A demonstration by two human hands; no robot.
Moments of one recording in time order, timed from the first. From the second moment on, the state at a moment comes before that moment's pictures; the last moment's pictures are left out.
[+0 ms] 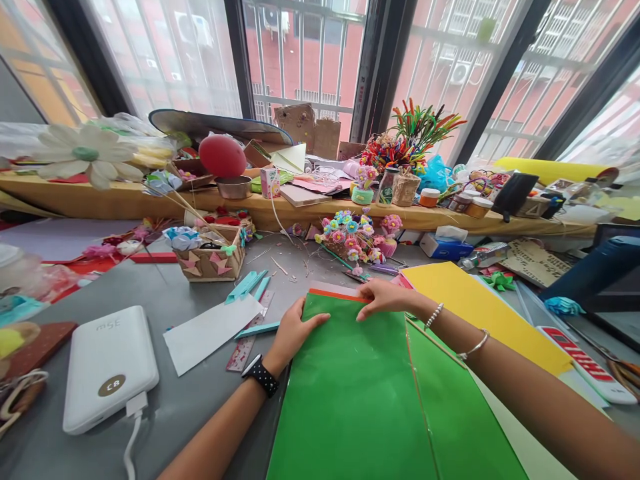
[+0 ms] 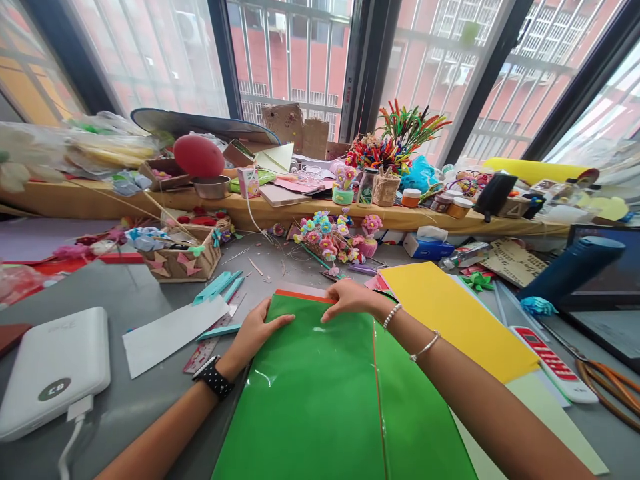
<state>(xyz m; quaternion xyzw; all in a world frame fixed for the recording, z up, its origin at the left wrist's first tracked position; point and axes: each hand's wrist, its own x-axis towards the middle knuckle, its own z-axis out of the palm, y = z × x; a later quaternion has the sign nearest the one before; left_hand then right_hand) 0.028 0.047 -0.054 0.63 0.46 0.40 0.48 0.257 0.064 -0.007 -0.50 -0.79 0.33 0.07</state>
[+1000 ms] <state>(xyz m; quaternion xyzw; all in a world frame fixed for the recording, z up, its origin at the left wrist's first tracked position) 0.027 0.049 -0.056 0.64 0.47 0.39 0.46 0.229 0.049 -0.012 -0.52 -0.82 0.24 0.05</state>
